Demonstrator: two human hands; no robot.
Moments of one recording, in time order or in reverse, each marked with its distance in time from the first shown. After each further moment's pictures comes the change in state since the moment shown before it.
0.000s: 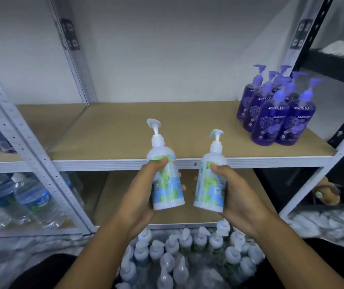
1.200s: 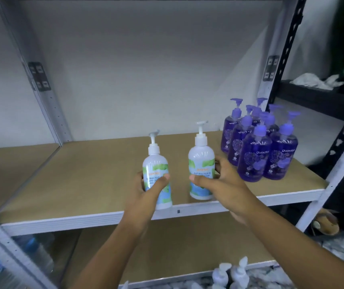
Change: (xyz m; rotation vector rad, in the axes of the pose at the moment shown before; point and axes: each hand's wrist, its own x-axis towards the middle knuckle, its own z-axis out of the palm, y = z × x) left_hand 0.135 0.003 0.030 0.376 0.140 0.287; right_hand 0.089 -0.082 -0.029 -0.562 0.187 -0.453
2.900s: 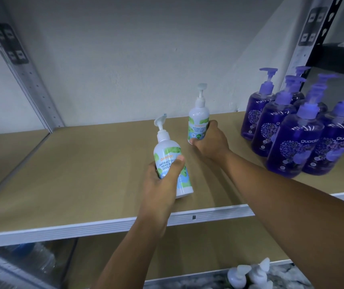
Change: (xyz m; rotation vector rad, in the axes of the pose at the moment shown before) left_hand 0.054 -0.027 0.019 -0.102 0.051 -0.109; right_hand 0.201 0.082 0.035 -0.585 0.141 -0.012
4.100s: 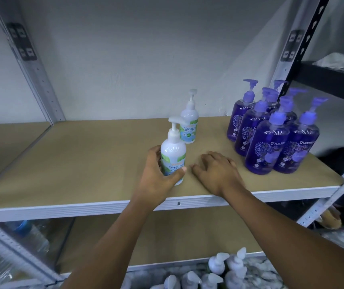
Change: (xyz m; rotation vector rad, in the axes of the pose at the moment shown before) left_hand -0.006 -0.002 -0.004 0.456 -0.118 0.345; right_hand -0.108 0.022 -0.045 -0.598 -0.152 -0.098
